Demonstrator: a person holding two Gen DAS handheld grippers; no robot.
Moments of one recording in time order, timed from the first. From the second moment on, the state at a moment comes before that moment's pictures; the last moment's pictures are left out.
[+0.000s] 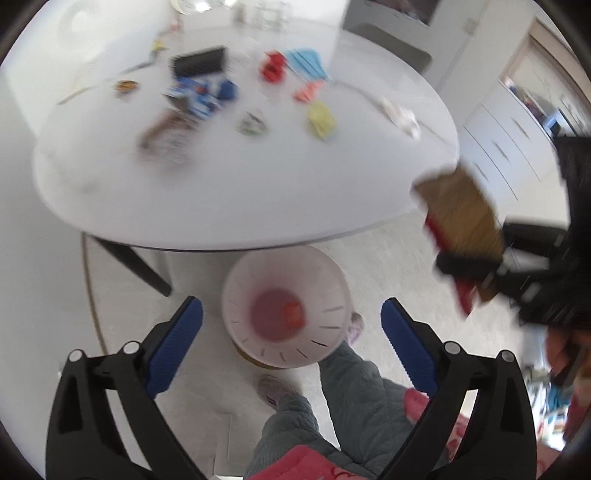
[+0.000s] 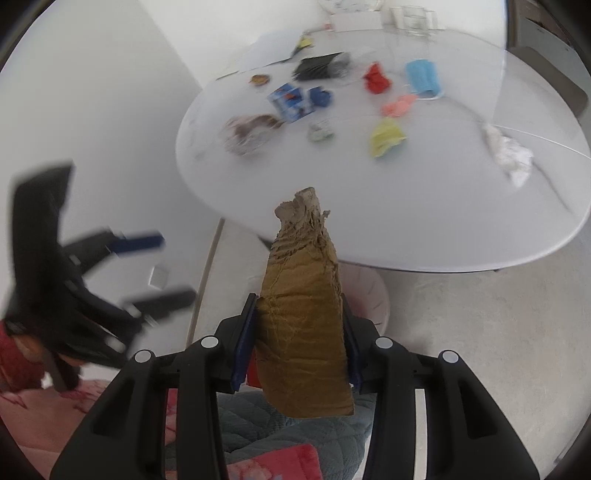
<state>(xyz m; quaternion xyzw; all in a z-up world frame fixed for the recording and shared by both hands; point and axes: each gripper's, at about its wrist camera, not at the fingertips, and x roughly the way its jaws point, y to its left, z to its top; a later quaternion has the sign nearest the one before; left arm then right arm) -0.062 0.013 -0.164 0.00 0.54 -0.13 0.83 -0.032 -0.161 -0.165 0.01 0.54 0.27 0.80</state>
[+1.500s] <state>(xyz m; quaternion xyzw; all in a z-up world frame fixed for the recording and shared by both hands) 0.074 0.075 -0.153 -0.15 0.49 0.09 0.85 0.105 -0.190 -0.117 -0.02 0.49 0.18 0.85</state>
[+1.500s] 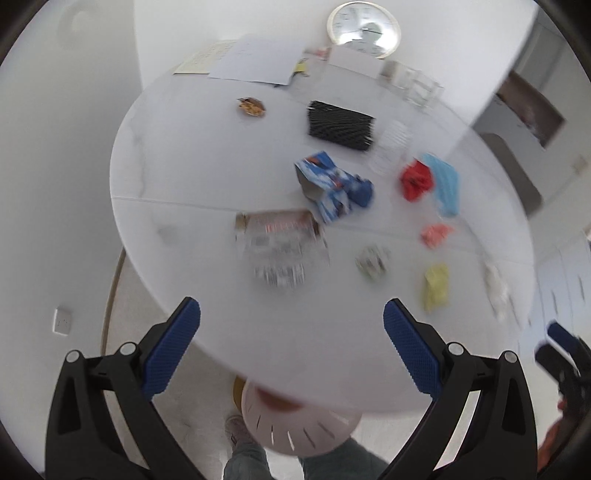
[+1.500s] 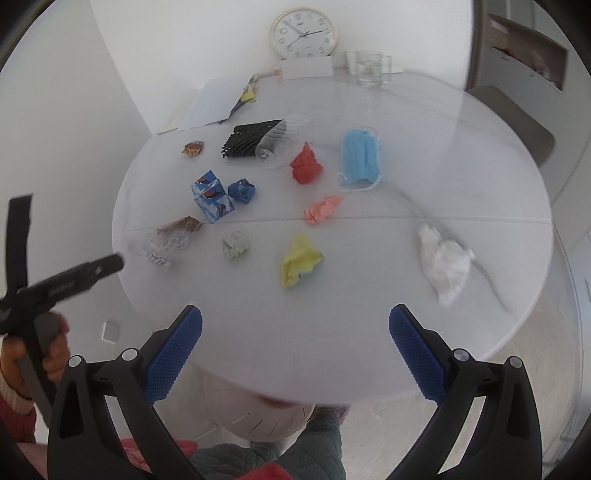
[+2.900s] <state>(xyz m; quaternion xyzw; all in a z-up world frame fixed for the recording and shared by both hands) 0.116 0.105 -0.192 -0.17 0.52 0.13 0.83 0.222 -0.047 -0.242 -0.15 0.55 0.32 0.76</state>
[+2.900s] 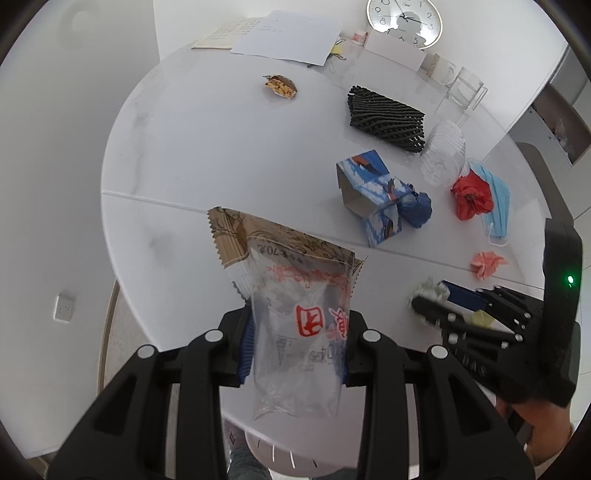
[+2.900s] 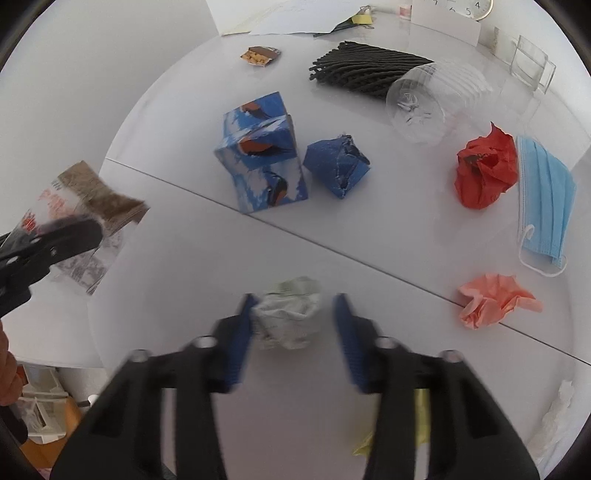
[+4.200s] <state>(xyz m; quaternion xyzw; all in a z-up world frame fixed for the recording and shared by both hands) -0.035 -0.034 -0.177 0.00 0.58 -0.14 0.80 -0.027 -0.182 -0.130 0.03 0.51 0.18 0.84</state>
